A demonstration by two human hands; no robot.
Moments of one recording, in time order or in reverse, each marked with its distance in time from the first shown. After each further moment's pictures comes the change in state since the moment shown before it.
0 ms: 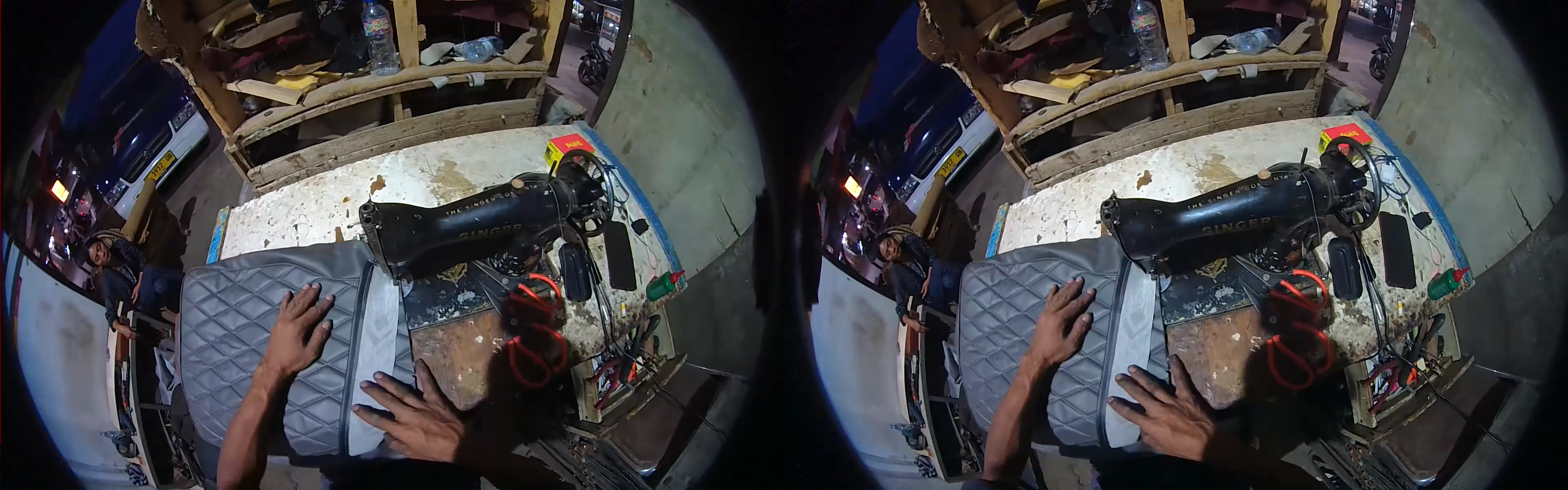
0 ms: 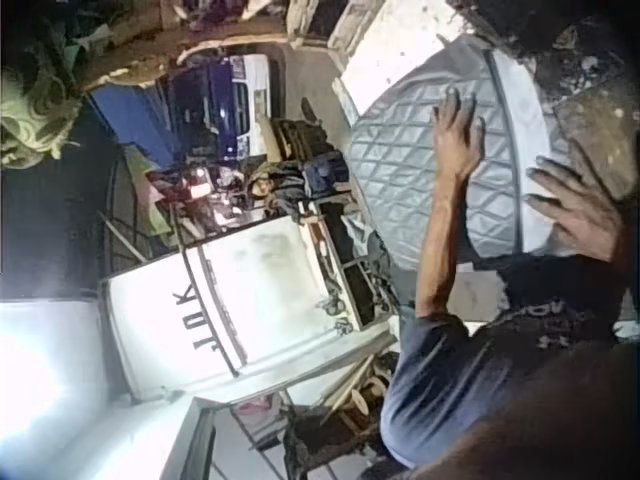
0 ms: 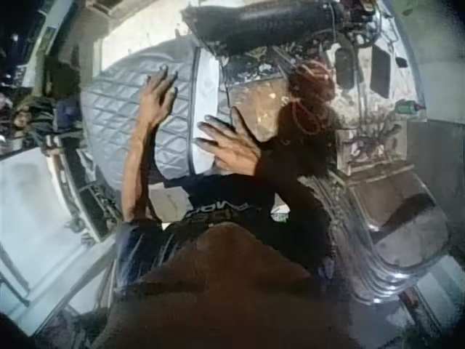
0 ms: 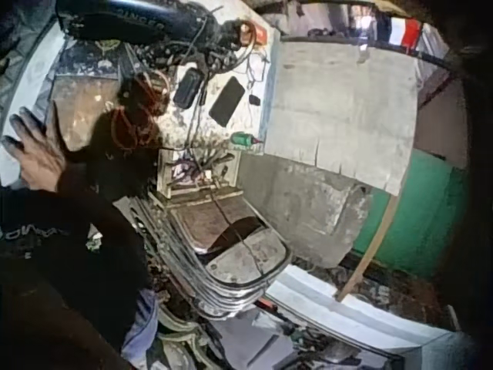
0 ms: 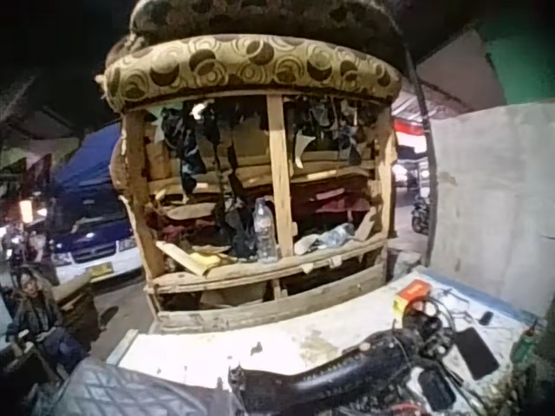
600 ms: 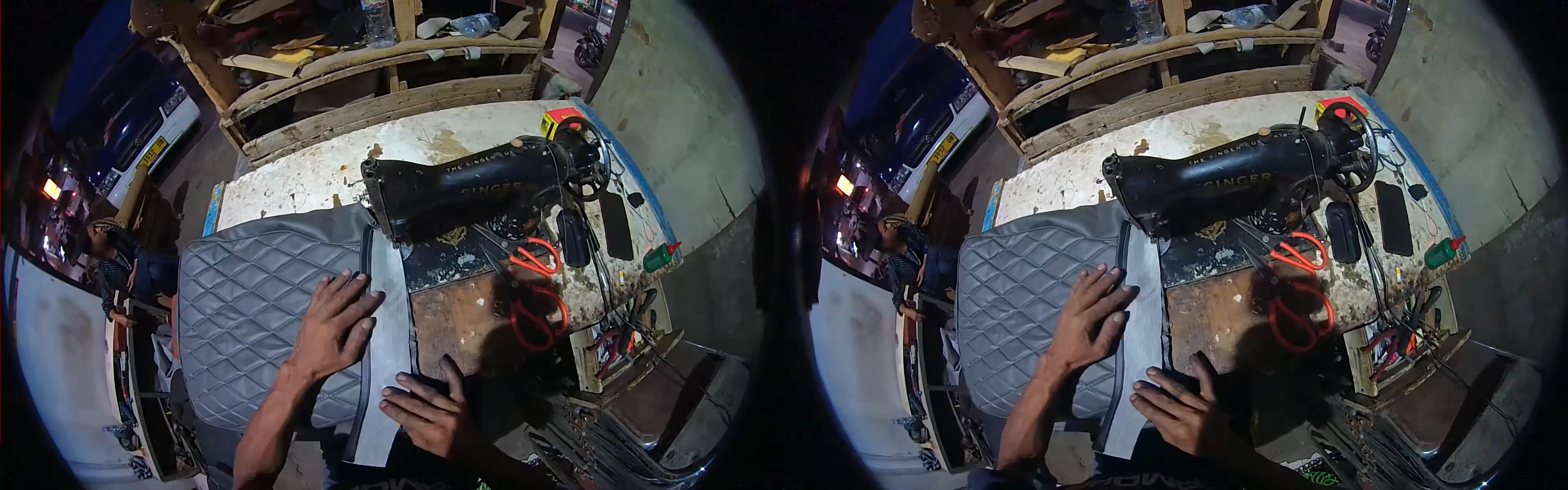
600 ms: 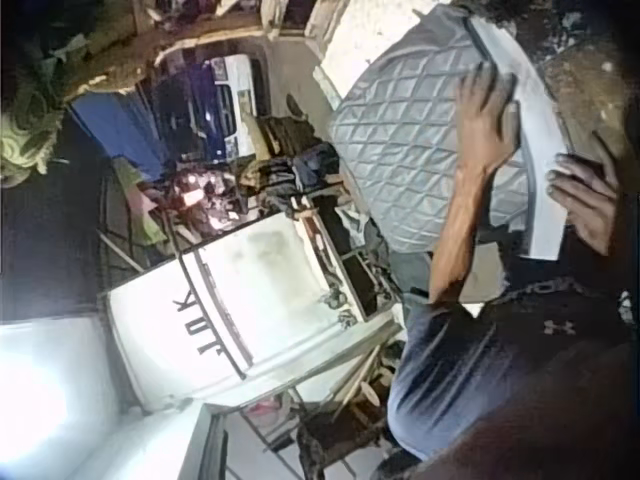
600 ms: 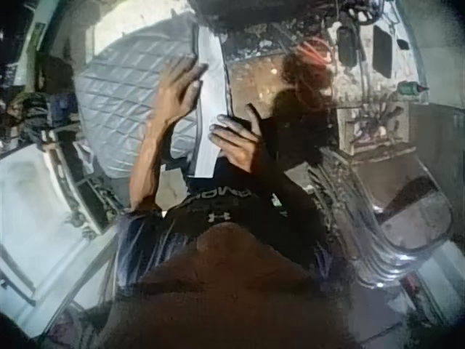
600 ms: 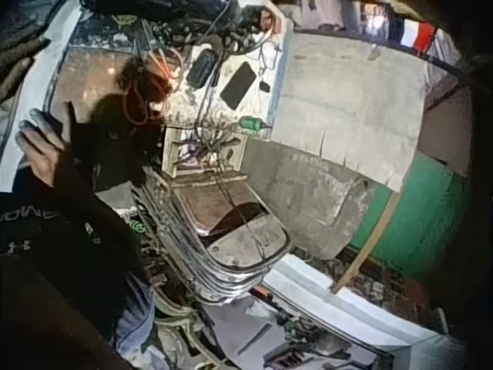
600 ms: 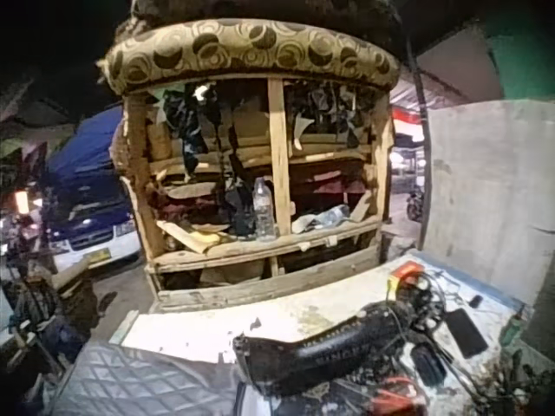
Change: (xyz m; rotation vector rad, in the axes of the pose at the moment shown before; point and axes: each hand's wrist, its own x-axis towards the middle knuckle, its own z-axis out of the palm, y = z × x) left_hand -0.010 0.081 0.004 -0.068 0.014 0.211; right_hand -0.041 -0.038 0.027 -0.011 0.460 0.154
